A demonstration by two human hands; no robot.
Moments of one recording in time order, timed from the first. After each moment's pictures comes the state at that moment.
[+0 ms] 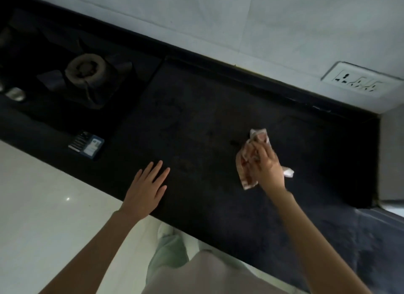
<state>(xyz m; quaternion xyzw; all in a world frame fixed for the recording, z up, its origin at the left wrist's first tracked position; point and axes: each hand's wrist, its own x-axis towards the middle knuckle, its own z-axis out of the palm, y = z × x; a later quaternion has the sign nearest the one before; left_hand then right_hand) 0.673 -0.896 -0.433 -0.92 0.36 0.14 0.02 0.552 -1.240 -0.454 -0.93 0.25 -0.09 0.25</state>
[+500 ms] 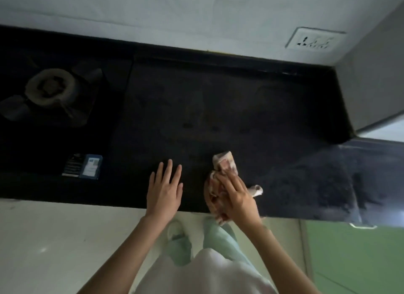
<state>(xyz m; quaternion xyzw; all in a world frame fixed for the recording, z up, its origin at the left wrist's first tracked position) 0.679 -0.874 -0.442 -0.89 0.44 0.14 -0.03 0.498 -1.015 -0.436 -0.93 0.27 -0.11 0.23</state>
